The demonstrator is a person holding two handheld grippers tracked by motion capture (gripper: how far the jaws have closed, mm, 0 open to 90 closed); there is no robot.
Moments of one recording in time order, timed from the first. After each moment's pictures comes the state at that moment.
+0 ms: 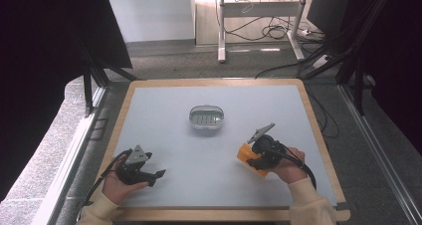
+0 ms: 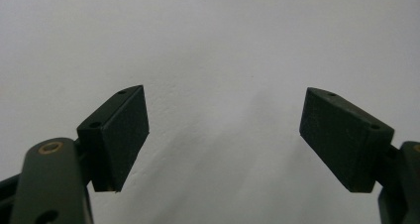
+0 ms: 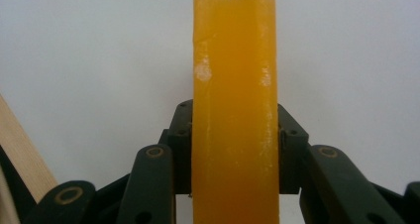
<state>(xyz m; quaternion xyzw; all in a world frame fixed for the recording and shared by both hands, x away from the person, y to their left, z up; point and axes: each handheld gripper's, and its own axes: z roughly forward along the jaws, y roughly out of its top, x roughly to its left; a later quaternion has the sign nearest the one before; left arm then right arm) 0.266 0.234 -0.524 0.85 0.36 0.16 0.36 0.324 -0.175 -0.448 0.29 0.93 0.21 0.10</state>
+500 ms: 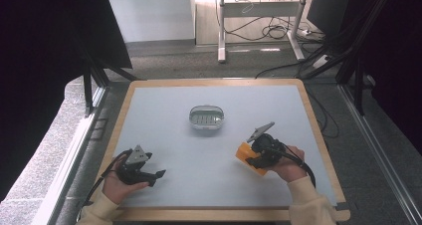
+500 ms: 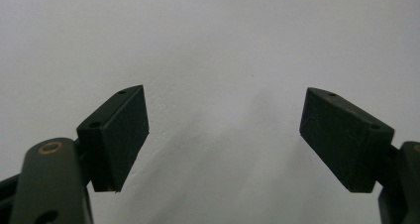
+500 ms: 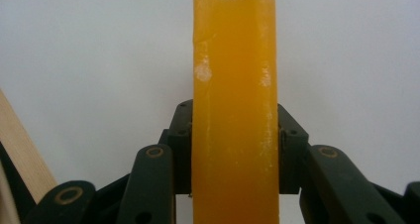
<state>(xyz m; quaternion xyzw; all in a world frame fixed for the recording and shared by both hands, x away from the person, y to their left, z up) 0.266 0.234 -0.525 0.85 0.36 0.16 0.35 0.327 -0.173 -0.446 0.28 0.93 0.22 0.10</state>
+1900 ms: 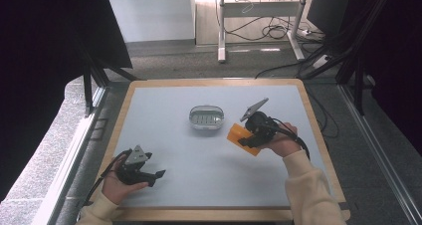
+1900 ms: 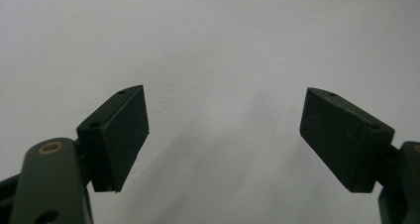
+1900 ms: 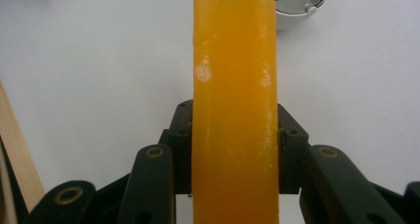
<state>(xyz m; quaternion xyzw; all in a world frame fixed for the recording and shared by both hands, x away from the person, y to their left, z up) 0.265 0.235 -0.523 0.85 0.35 0.16 0.36 0.370 -0.153 -0.407 0.23 0.94 0.25 0.08</state>
